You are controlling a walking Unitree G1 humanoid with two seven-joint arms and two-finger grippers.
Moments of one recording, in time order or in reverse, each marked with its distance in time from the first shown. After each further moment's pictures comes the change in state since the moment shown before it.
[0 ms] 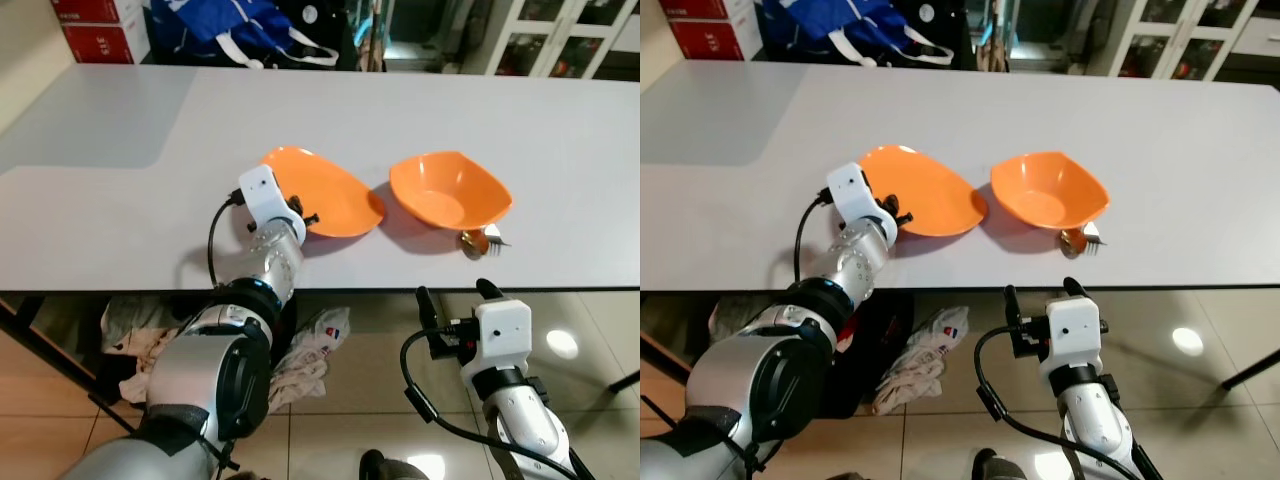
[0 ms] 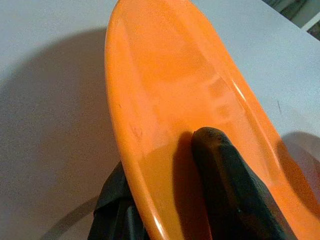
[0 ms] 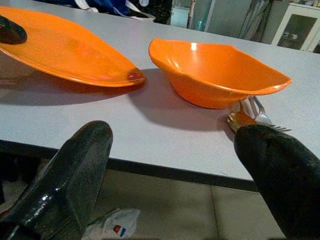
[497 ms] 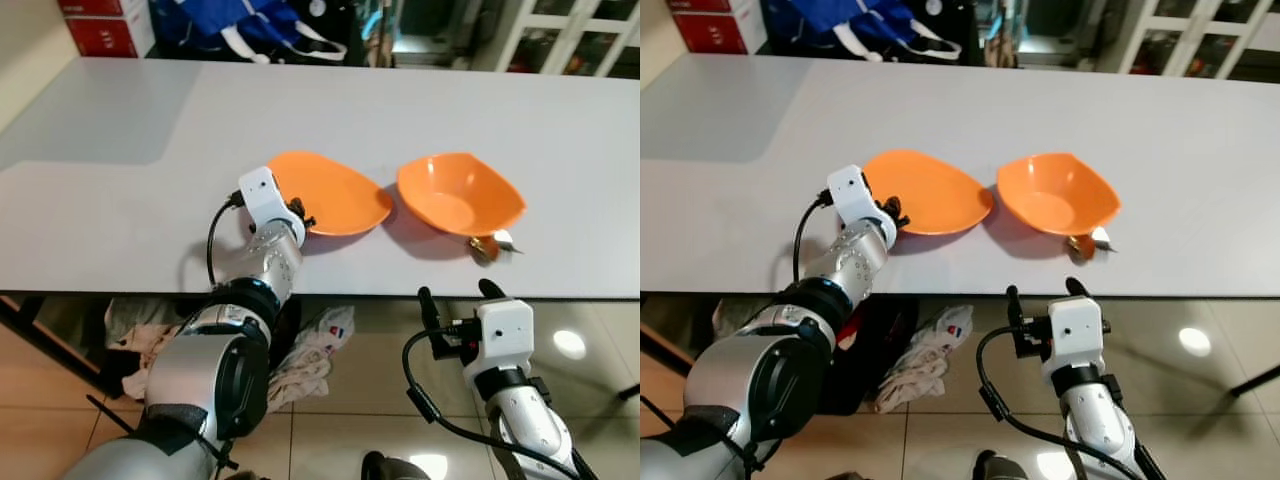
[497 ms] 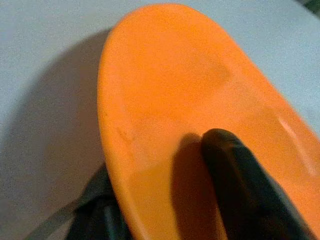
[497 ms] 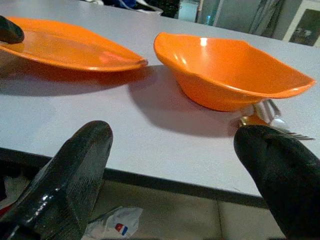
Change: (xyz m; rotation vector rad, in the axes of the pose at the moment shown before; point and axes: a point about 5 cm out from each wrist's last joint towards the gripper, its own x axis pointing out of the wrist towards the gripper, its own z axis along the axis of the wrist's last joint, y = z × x) left arm 0.001 0.005 0.000 0.003 0.018 0.025; right arm 0.000 -0.003 -0.001 -0.009 0.004 -0.003
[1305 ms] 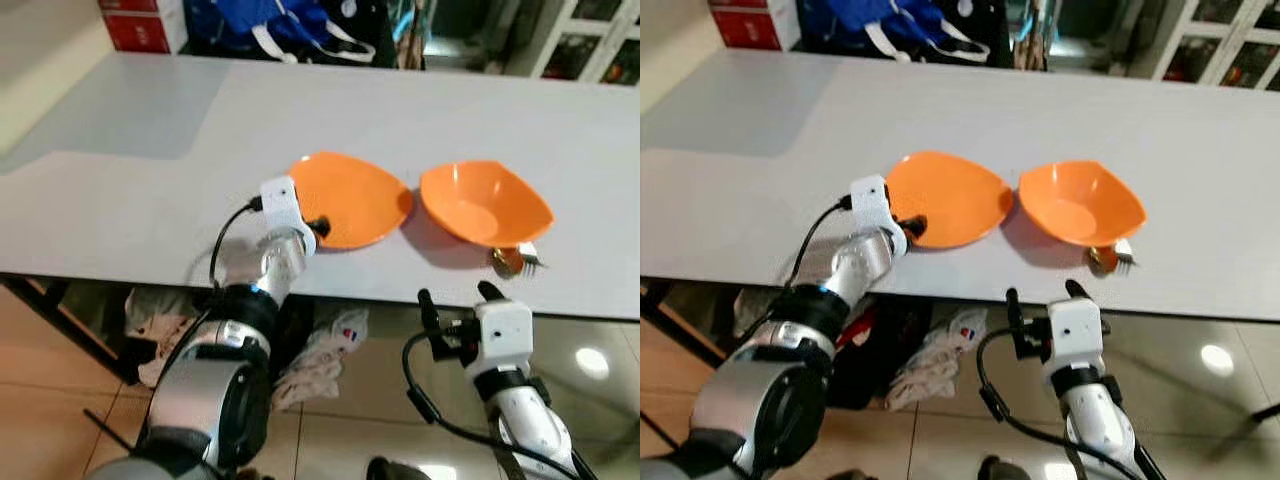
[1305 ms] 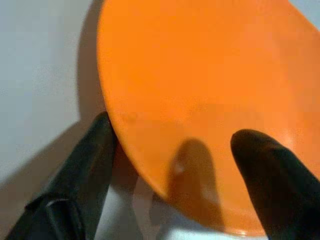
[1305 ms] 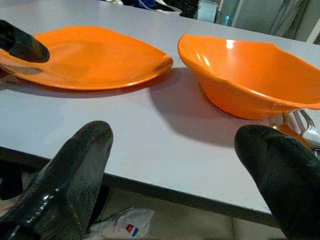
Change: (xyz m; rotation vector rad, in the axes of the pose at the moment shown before) left arm -0.015 -0.013 -0.016 0.140 0.238 -0.117; right arm 0.000 0.000 -0.003 0.000 0.017 0.005
